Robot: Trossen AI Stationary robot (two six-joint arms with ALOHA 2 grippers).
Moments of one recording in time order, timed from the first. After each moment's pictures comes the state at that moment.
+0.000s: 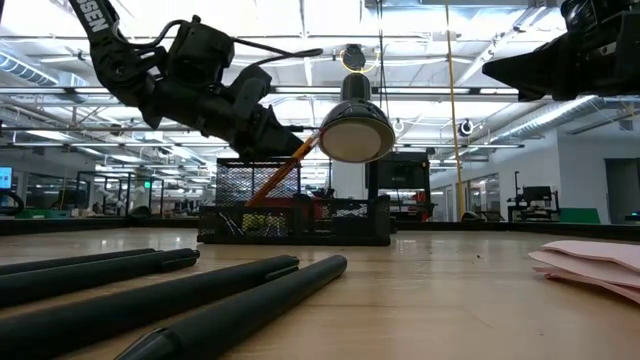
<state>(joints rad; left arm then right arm) 0.21 1.61 0.58 0.74 0.11 -0.09 0.31 0.52 0.01 0.60 0.42 -0.25</state>
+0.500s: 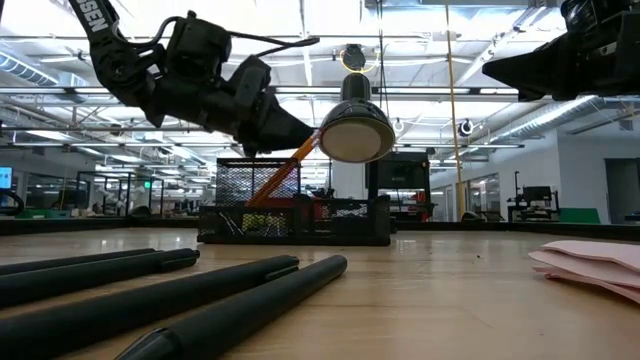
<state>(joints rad) 0.21 1.61 0.58 0.80 0.13 -0.09 0.31 0.52 0.01 0.60 0.42 -0.25</state>
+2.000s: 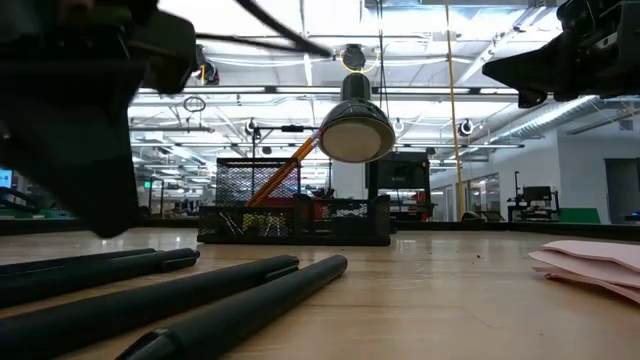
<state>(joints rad) -0.63 1.85 1.10 -0.45 -0.29 -1.34 0.31 0.52 0.01 0.60 0.42 -0.14</state>
